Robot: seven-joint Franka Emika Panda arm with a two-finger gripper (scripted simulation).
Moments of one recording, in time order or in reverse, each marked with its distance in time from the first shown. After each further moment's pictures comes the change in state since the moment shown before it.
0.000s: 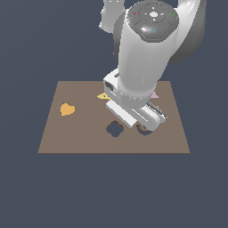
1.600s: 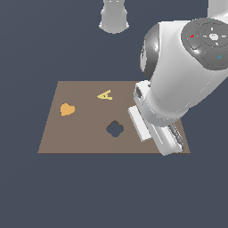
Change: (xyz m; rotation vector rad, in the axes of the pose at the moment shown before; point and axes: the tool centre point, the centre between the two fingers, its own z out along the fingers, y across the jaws) arm -0.009 -0.077 0.001 0.001 -0.001 0.470
